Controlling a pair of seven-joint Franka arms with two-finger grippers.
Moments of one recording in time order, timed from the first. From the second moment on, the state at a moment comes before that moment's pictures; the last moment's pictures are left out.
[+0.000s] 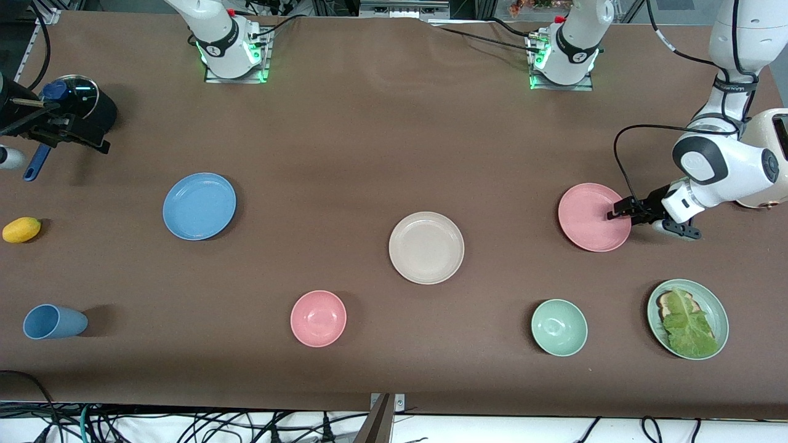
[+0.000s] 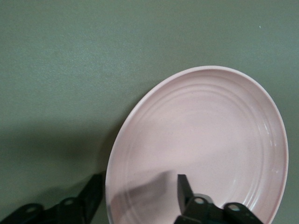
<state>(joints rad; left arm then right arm) 0.17 0.44 0.13 -2.18 -0.63 2.42 0.91 0.03 0.02 -0.05 -1.60 0.01 1.54 0.09</state>
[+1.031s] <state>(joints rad) 0.17 0.41 0.12 -2.12 -0.65 2.37 0.90 0.03 0.02 -0.05 -1.60 0.01 1.54 0.09</state>
